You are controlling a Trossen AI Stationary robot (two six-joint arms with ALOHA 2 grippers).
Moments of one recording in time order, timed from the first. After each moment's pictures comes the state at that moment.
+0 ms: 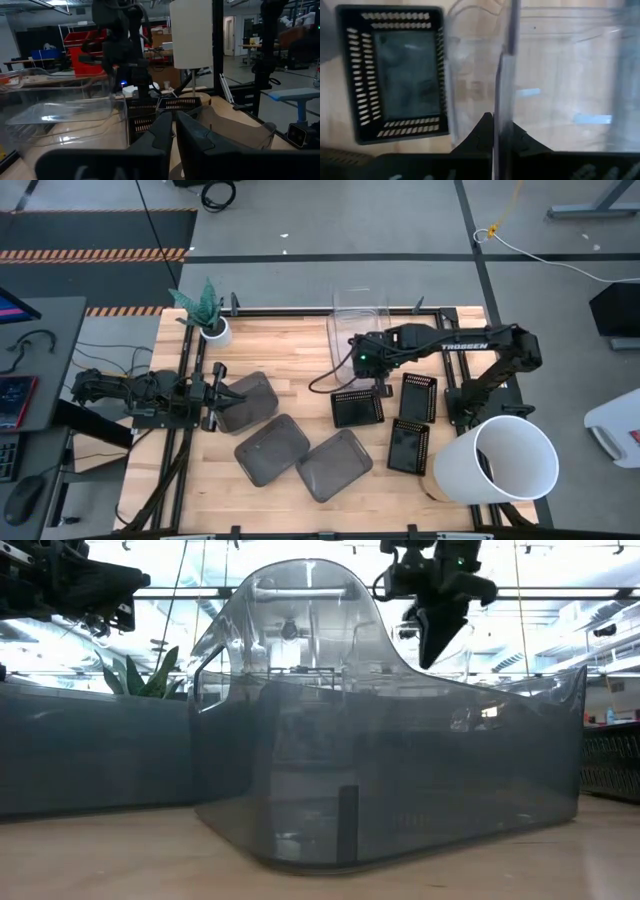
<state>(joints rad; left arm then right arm) -0.16 0.07 0.07 0.12 -0.08 0.10 -0.11 1.53 1.33 -1.06 0.12 -0.19</state>
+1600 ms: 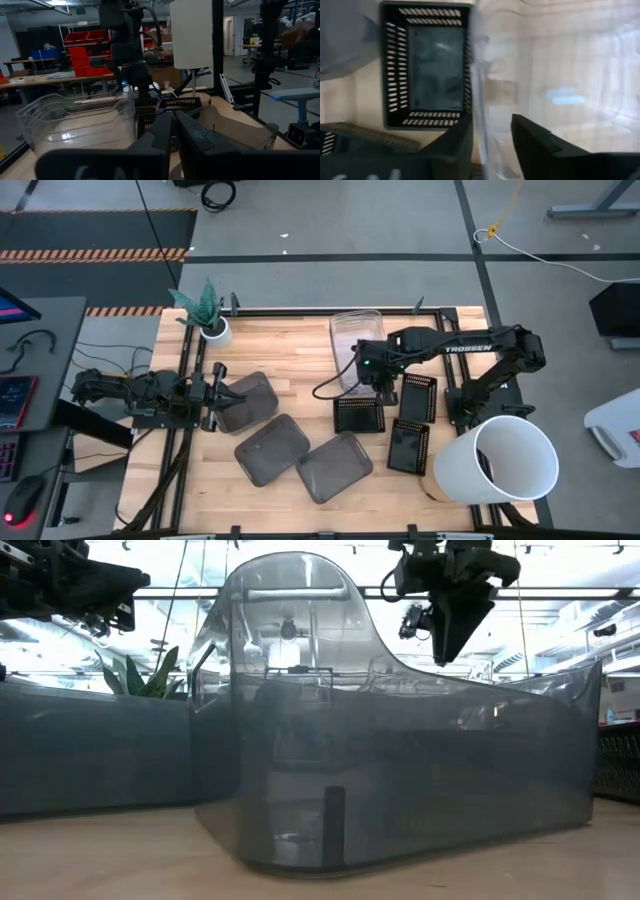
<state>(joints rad) -0.16 0.07 0.07 0.12 -0.08 0.10 -0.08 1.51 1.31 -1.11 0.02 -0.11</state>
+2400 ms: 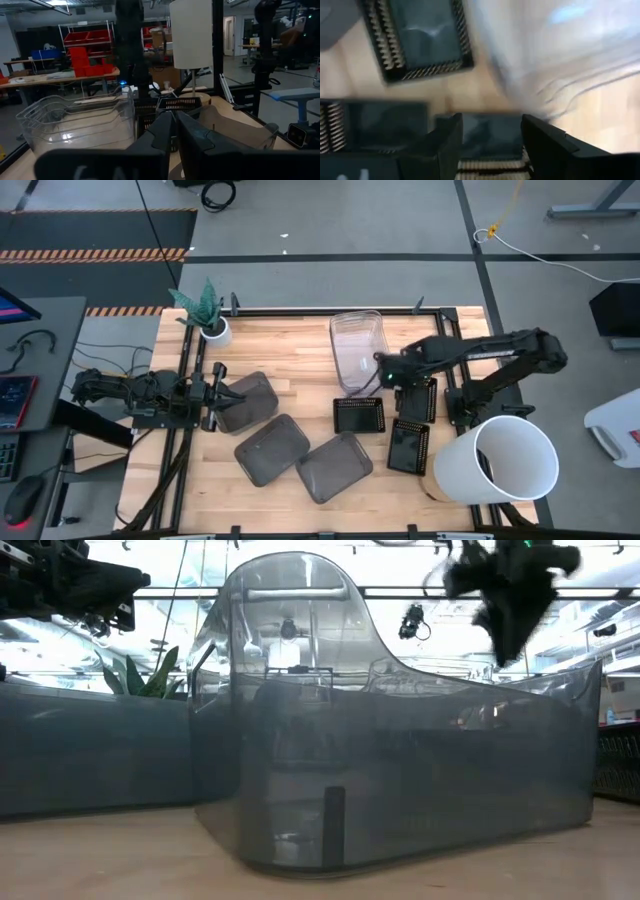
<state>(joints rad) -0.16 0.07 0.07 0.12 -0.08 0.10 0.00 1.36 1.11 -1.23 0.05 0.20</state>
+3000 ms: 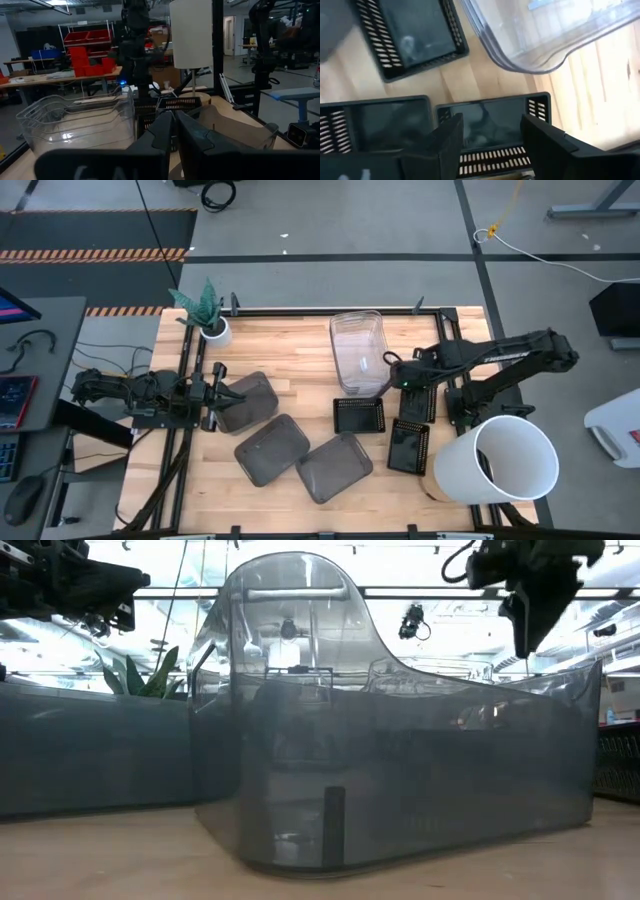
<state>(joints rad) -0.16 0.07 0.07 0.12 -0.08 0.10 0.08 1.23 1.09 -1.26 0.17 0.40</state>
